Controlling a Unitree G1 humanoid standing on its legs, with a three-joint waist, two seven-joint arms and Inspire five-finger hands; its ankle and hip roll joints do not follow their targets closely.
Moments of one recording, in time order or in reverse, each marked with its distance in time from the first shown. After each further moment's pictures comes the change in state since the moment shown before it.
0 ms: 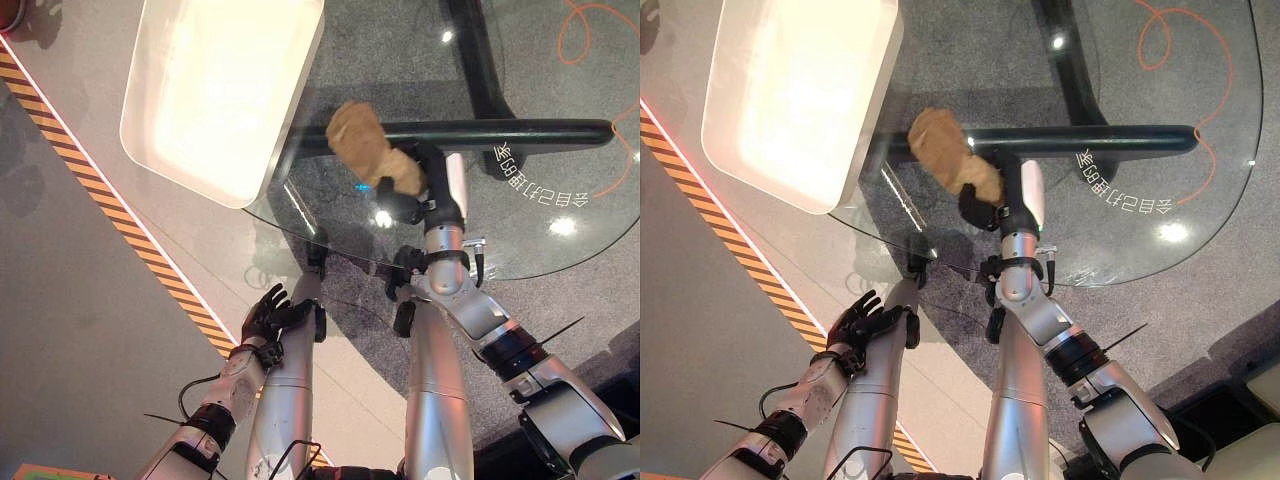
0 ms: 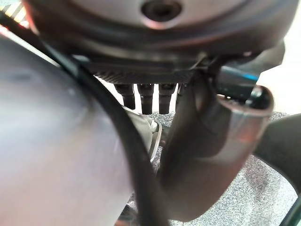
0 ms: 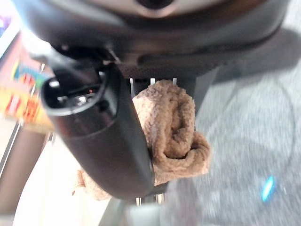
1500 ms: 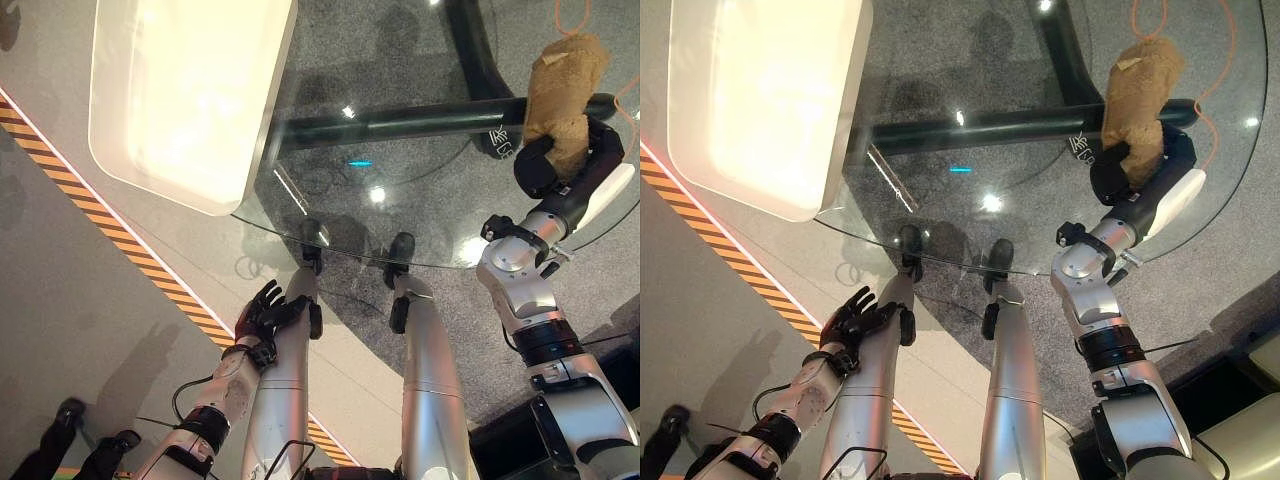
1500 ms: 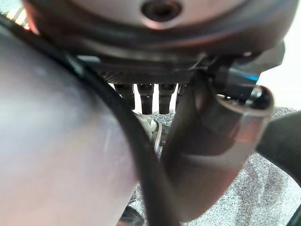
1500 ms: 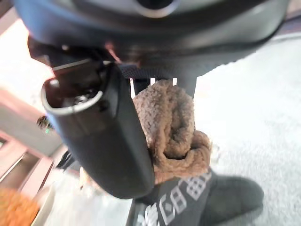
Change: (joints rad) left arm 0.021 0.027 0.016 -0.020 -0.033 -0.021 -0.023; right arm 0.009 -0.036 -0.270 0.080 0.108 -0.069 -0.308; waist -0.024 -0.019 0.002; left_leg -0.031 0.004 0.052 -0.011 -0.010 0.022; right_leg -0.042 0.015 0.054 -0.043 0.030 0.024
